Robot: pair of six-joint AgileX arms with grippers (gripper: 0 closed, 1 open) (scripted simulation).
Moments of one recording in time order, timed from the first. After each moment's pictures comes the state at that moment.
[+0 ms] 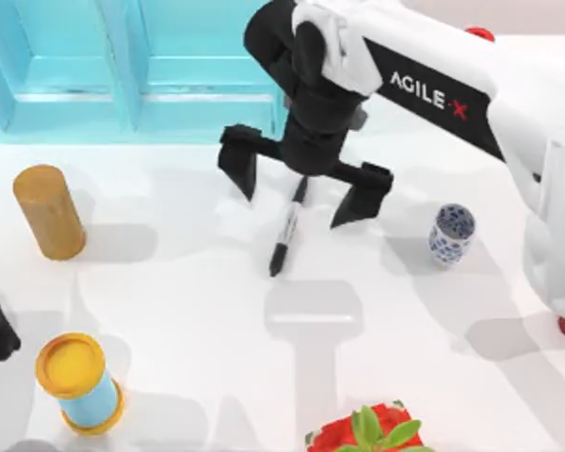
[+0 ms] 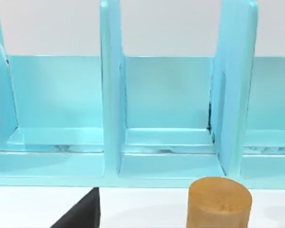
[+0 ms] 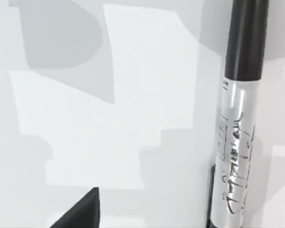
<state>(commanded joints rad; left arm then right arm) 0.00 0.00 0.00 0.00 0.00 0.00 0.61 2.57 2.32 -1.20 -0.10 0.91</state>
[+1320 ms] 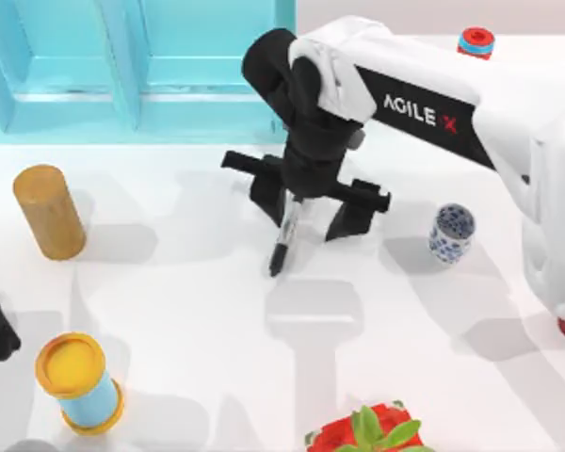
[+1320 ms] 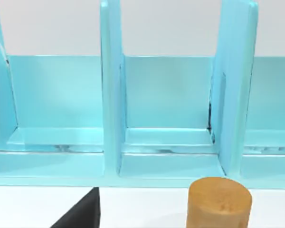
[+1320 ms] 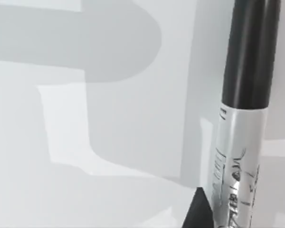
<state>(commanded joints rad) 0.00 0.00 0.00 0.00 0.00 0.00 0.62 2.63 2.21 -1.02 -0.09 0.92</state>
